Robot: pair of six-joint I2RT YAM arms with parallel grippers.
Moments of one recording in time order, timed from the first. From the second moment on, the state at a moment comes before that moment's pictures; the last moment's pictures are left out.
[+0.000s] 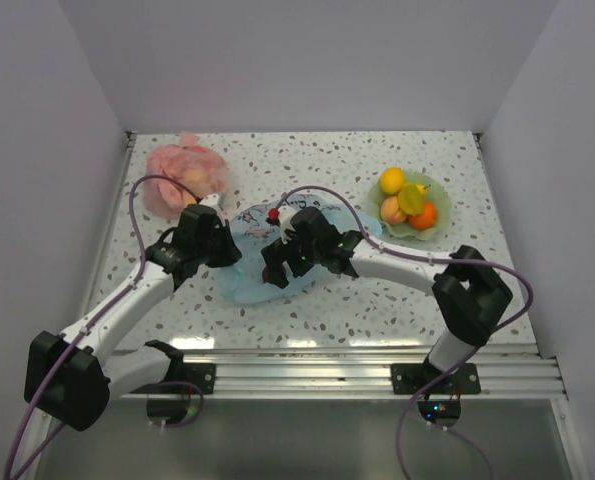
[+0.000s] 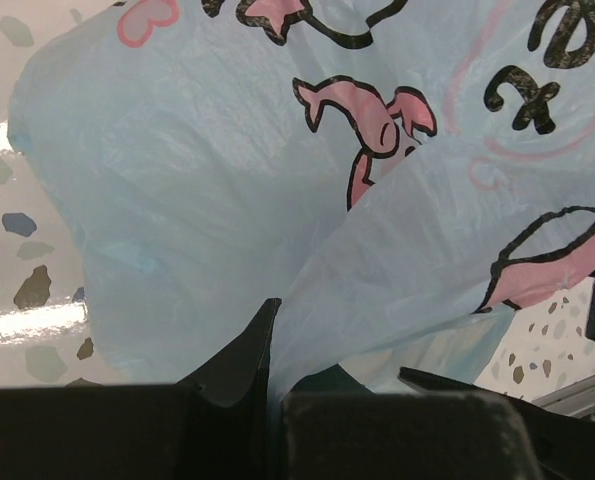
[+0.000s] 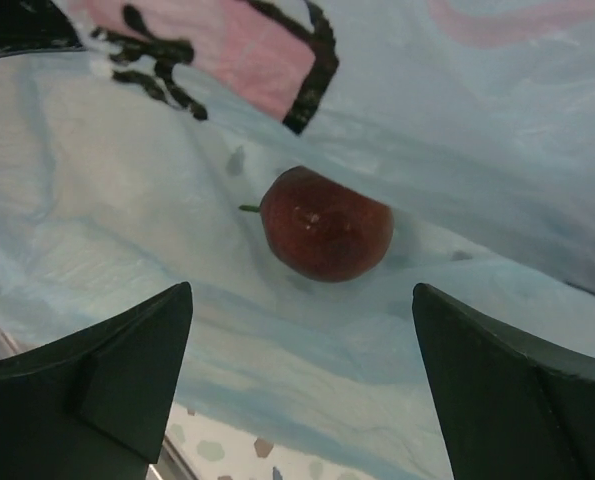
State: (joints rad) left arm -0.41 1.11 0.77 -0.44 0.05 -0.52; right arm 0.87 1.65 1.09 -0.20 -0.18 0.20
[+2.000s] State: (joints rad) left arm -0.41 1.16 0.78 -0.43 0.02 -0.53; right arm 0.27 1.33 1.03 -0.27 0.25 0.26
